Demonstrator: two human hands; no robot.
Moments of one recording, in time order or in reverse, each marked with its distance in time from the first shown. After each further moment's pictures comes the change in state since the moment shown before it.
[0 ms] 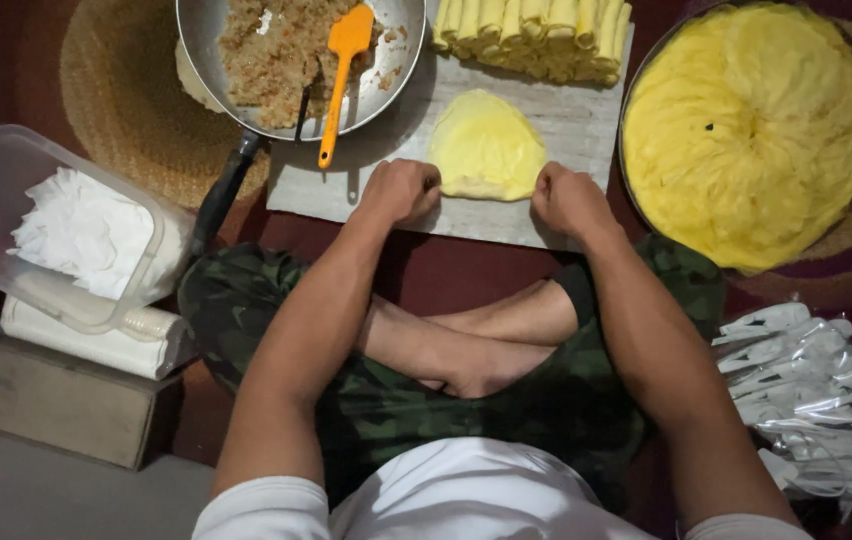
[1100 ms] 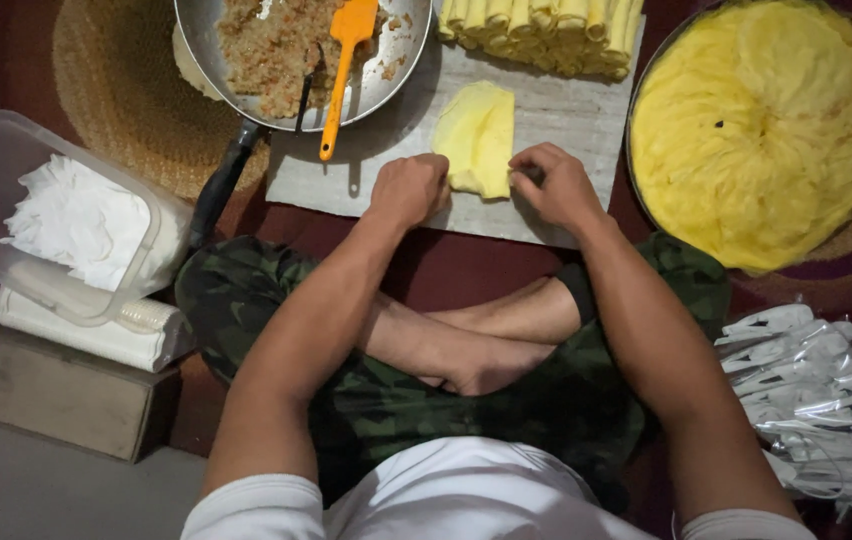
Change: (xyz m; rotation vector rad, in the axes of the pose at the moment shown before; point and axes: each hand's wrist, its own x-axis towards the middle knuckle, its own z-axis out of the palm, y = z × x) left_hand -0.017 0.025 0.001 -0.008 0.290 0.111; right_hand -0.019 -0.046 -0.020 0.337 0.228 -0.425
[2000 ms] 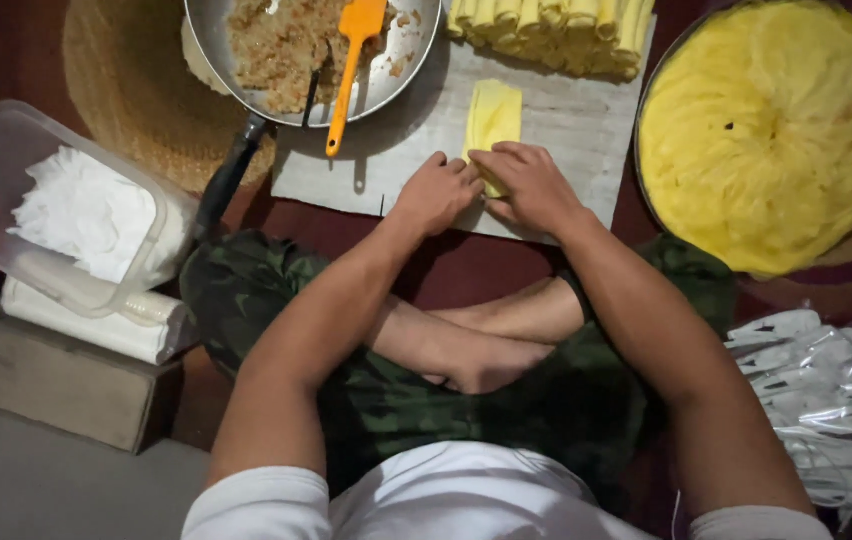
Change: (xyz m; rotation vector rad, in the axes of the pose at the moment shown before) left_hand 0.012 0.001 0.047 0.483 0.036 0.533; right_hand 0.015 -0.025 0.020 -0.354 -0.145 -0.329
